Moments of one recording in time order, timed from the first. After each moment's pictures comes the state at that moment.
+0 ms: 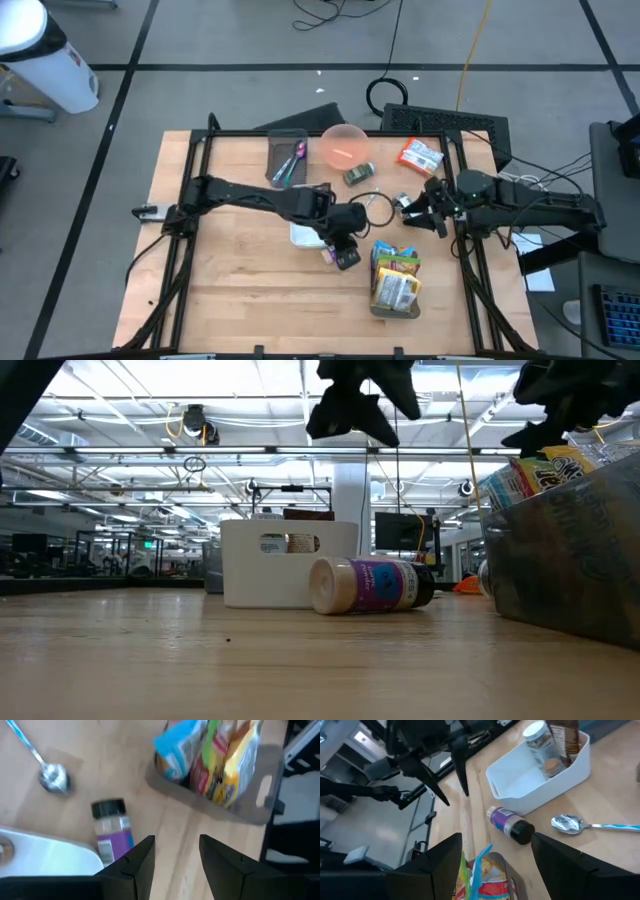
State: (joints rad) left arm -0.11 2.11 2.02 -0.91 0.14 -0.54; right arm -0.12 0.45 0.48 -0.38 -0.29 0.58
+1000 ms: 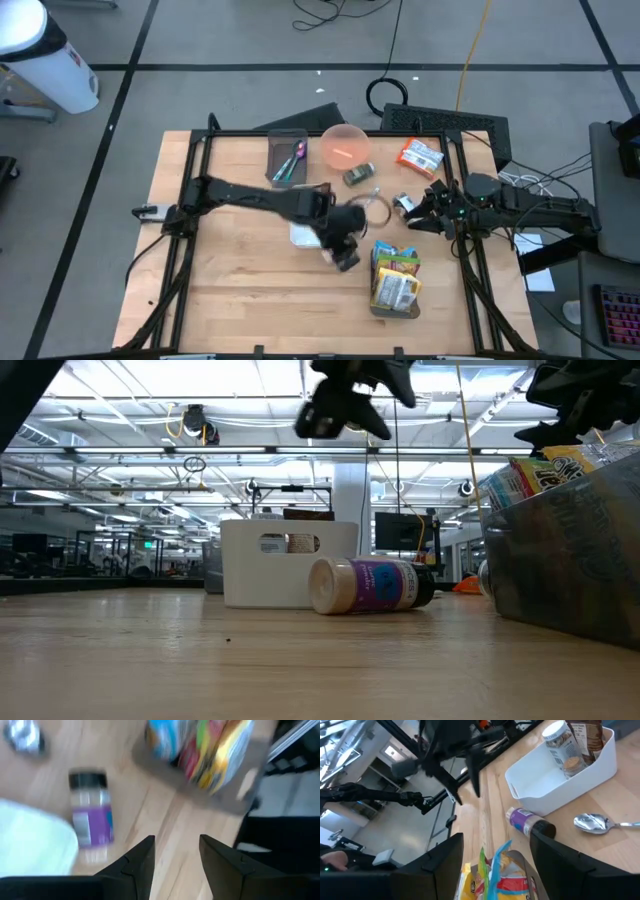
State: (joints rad) left arm -0.12 2.11 2.02 -0.95 0.26 -0.68; right arm -0.10 0.31 0.38 -0.31 -0.35 0.66
